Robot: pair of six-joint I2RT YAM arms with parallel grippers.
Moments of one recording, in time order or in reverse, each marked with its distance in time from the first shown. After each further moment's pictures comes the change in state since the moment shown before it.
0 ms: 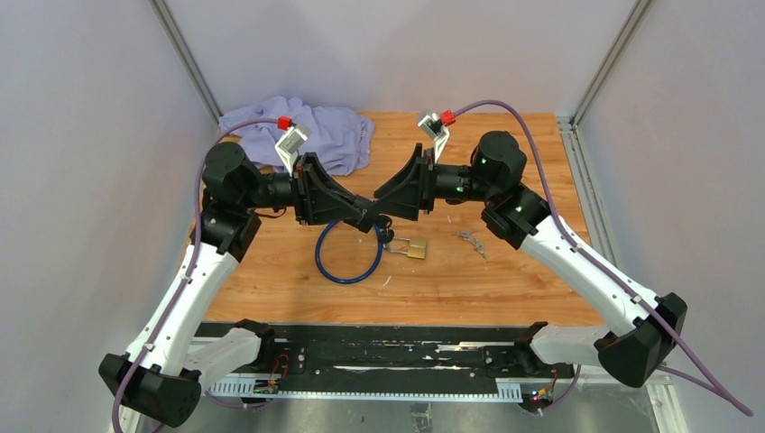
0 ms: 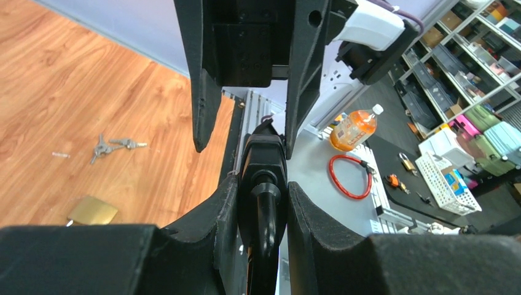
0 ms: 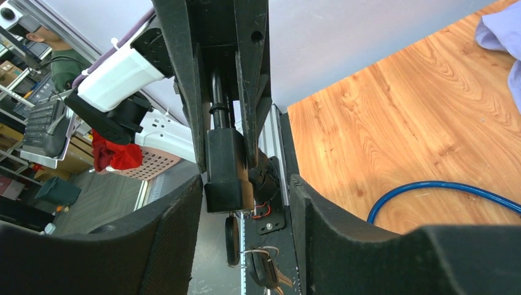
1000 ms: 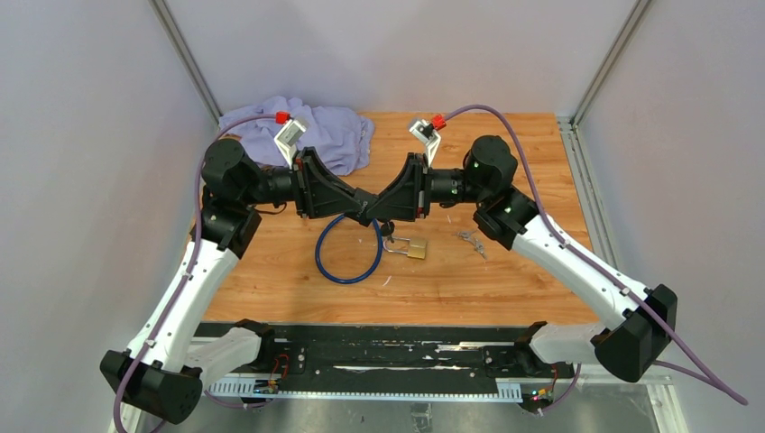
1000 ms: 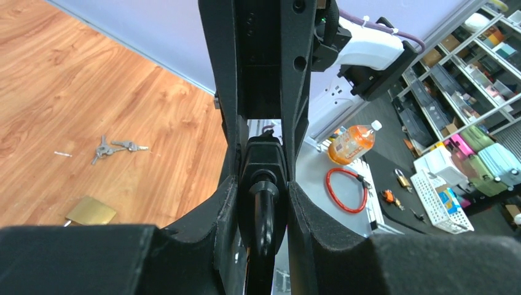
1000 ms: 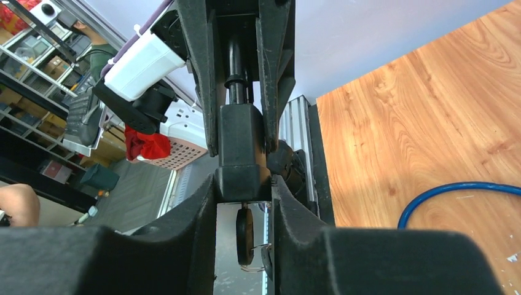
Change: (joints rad) left arm 0.005 0.018 0.018 -0.022 -0.036 -0.031; right arm 0.017 0.040 -0.044 0.102 -0.085 0.094
